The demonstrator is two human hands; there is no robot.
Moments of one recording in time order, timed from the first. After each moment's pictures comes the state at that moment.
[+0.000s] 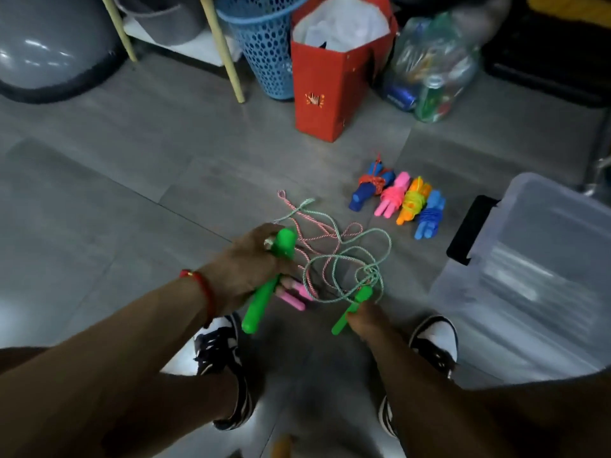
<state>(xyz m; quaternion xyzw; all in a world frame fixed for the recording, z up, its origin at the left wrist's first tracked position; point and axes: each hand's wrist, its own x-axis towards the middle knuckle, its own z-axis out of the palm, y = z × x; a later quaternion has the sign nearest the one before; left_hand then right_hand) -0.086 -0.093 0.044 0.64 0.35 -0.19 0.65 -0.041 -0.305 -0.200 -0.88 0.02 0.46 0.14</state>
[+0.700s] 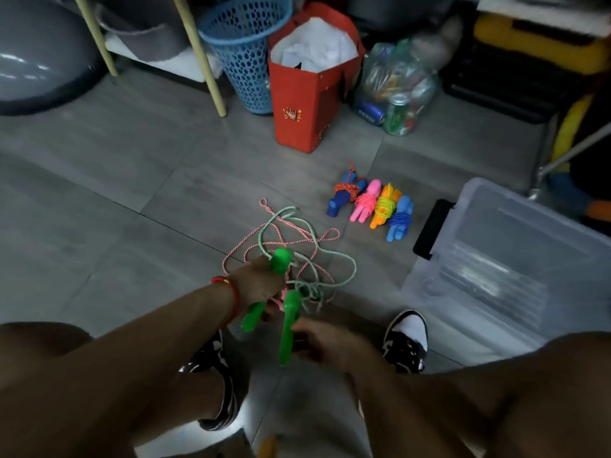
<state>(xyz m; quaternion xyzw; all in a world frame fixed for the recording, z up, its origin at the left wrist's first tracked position) -0.104 -0.114 0.018 0.71 0.33 -0.31 0.55 -0.098 -0.288 -0.096 -0.55 0.15 0.64 0.51</state>
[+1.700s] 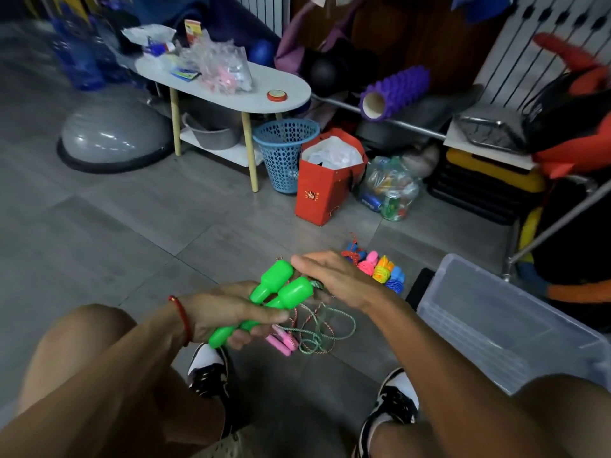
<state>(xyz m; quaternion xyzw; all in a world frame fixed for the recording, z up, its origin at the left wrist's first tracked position) -0.198 -0.085 0.134 0.64 0.11 -0.31 0.69 -0.058 -0.261 0.136 -0.74 -0.38 0.34 0.43</state>
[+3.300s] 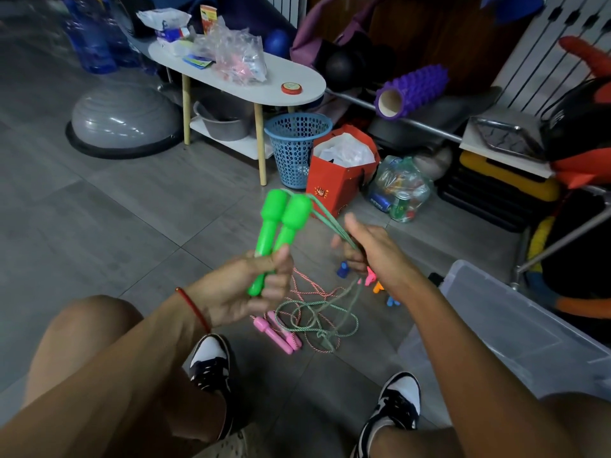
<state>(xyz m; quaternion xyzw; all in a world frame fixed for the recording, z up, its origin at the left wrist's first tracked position) -0.178 -0.076 0.132 0.45 0.10 -0.14 0.88 -0.023 -0.266 0.150 -0.73 -0.28 0.29 0.55</state>
